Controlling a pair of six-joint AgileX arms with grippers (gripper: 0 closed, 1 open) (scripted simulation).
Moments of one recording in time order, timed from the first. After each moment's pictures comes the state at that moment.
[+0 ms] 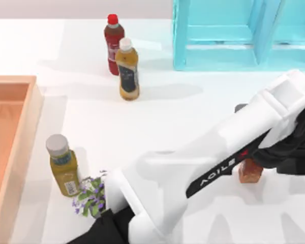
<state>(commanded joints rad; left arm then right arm) -1.07 3.12 3.38 -1.72 -0.16 -1.02 0.00 0.00 0.00 0.00 0.00 0.00</state>
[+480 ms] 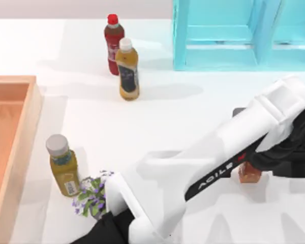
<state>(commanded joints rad) -1.06 3.16 3.42 -1.73 -0.15 -1.02 0.00 0.00 0.00 0.00 0.00 0.00</state>
